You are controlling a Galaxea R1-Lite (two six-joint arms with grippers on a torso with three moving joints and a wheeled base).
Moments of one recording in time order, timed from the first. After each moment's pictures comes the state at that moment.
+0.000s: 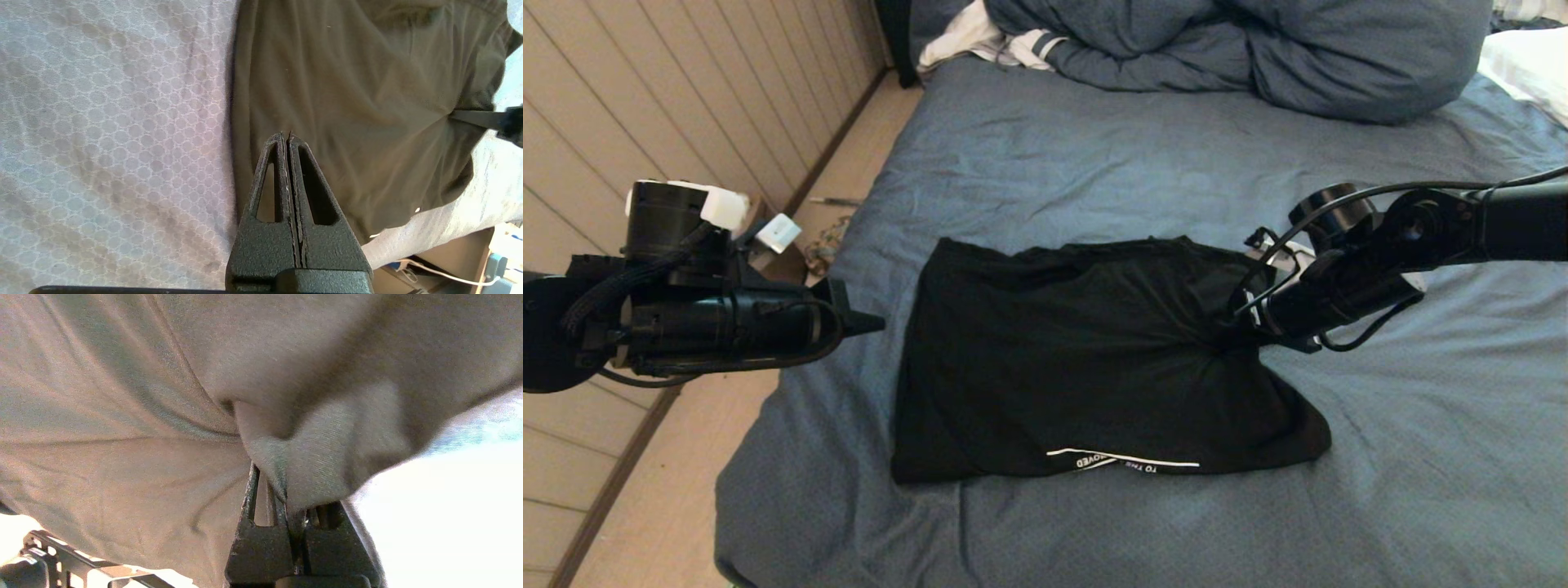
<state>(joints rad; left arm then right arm) -0.24 1.64 -1.03 -0.09 -0.36 -0.48 0.09 2.00 -1.65 0.58 0.39 0.17</state>
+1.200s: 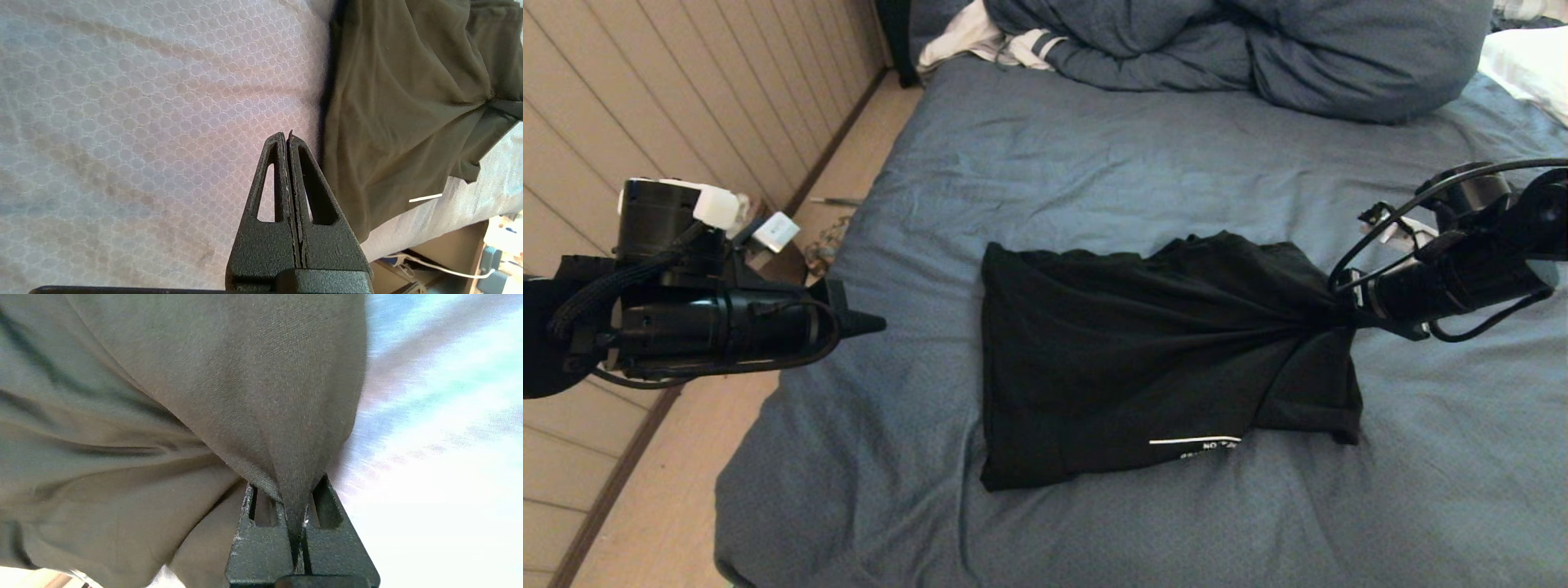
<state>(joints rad) -0.25 1.62 -1.01 -0.09 -0.38 -0.48 -0.15 1.90 -1.60 0.58 0.38 0.10</state>
